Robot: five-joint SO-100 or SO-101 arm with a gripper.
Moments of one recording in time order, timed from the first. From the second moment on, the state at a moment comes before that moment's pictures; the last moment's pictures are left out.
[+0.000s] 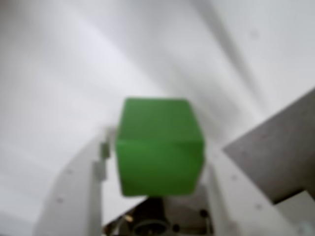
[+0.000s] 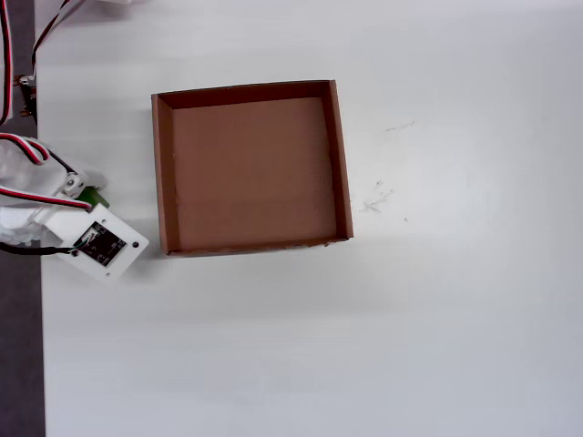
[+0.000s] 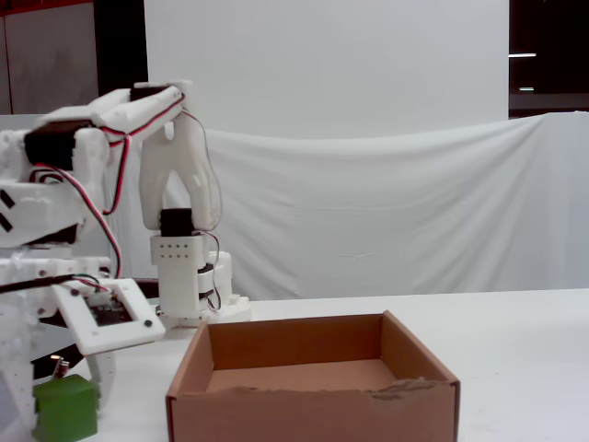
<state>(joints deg) 6.3 79.2 102.6 43.1 -133.2</state>
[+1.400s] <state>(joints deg) -13.7 127.5 118.0 67.4 -108.6</state>
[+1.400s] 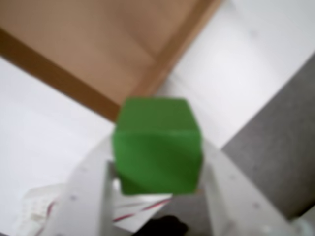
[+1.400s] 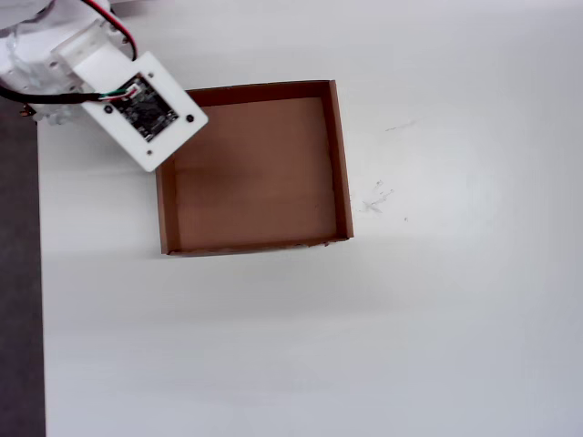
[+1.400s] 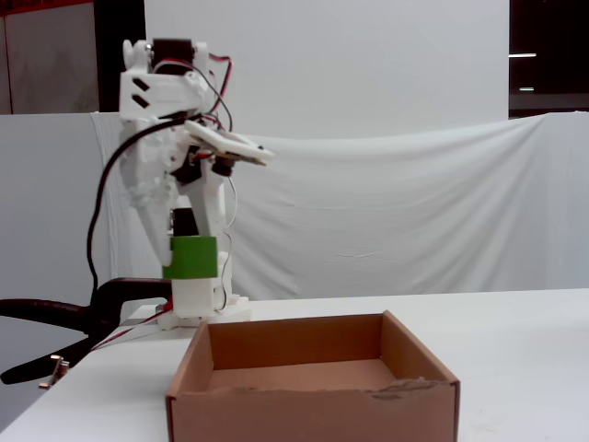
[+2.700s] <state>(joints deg) -25.0 97.8 117.9 46.6 -104.2</state>
